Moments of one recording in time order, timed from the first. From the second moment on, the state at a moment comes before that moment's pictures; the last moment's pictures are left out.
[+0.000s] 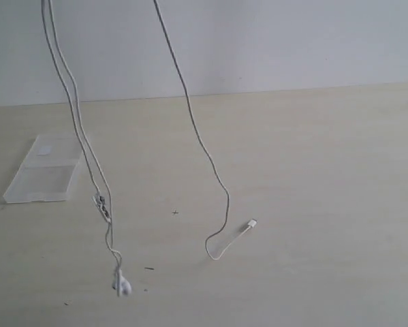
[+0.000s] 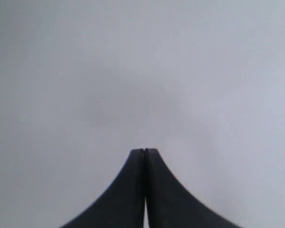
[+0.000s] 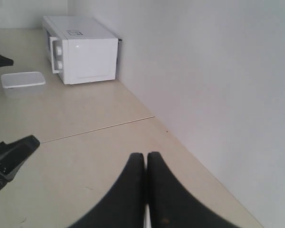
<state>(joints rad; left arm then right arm) 0.12 0.00 0.00 -0.08 -0.50 -0.26 1.00 1.40 -1.97 0.11 0.89 -0.24</state>
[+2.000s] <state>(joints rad) 0.12 0.51 -0.53 1.57 -0.85 -2.12 1.00 1.38 -1.97 0.23 0.80 -0.21</state>
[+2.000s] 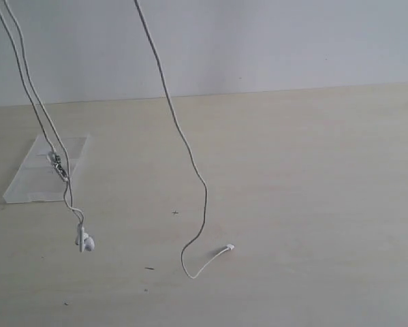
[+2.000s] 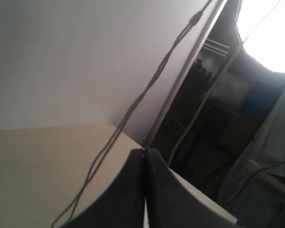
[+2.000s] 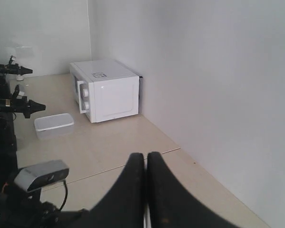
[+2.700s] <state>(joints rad) 0.12 0.91 -1.05 1.75 -1.21 -2.10 1.00 1.45 -1.97 0.39 0.93 -0.24</state>
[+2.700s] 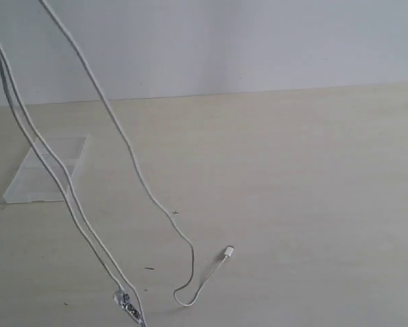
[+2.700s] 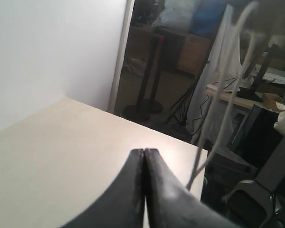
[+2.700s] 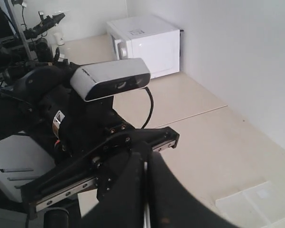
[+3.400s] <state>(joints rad) 0.19 0.91 -1.06 1.75 -1.22 -2.06 1.00 1.46 -1.97 0.22 1.01 -0.23</state>
